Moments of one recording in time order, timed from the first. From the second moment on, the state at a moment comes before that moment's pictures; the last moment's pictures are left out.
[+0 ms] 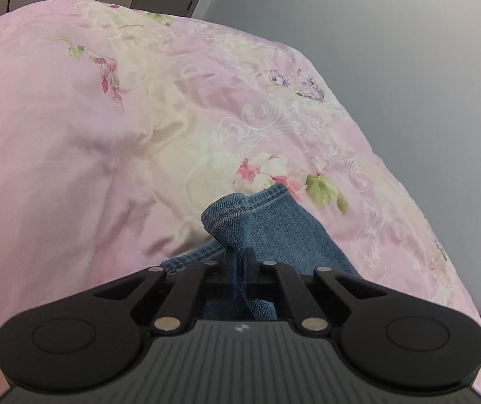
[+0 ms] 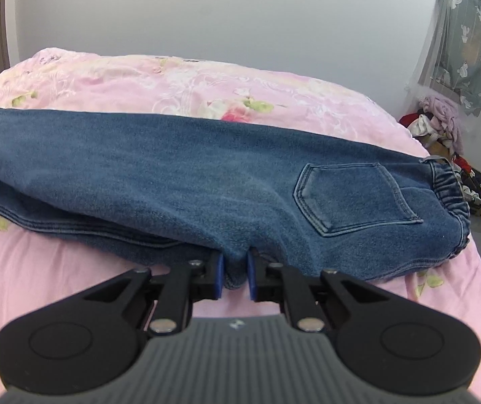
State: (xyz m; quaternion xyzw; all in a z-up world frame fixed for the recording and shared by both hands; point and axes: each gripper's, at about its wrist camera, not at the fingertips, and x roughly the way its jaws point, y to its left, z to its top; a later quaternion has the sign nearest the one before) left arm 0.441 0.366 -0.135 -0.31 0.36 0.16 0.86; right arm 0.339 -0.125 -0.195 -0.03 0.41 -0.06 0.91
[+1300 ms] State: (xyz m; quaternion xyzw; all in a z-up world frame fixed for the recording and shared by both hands) left arm 0.397 0.246 -0.153 -0.24 0.39 0.16 0.87; right arm 0.301 -0.438 -0.210 0.40 0.34 -0.18 0.83
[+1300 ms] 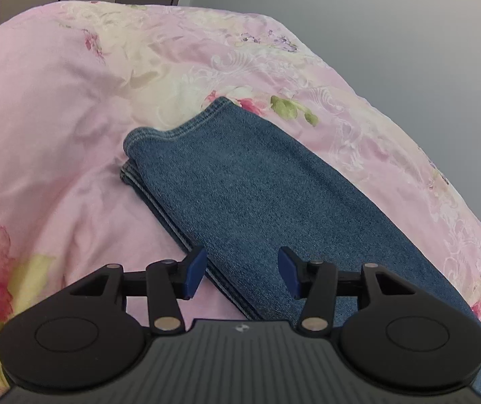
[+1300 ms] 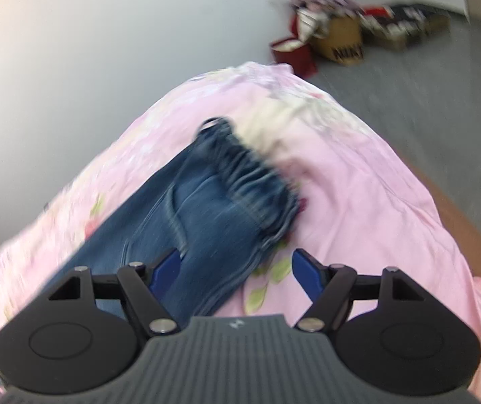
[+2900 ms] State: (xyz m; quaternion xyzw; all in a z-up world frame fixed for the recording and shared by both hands) left arm 0.374 -0.147 -0.166 0.06 0.40 -0.22 0.89; right arm 0.365 -0.482 -0.228 0.39 0.35 -0.12 0.85
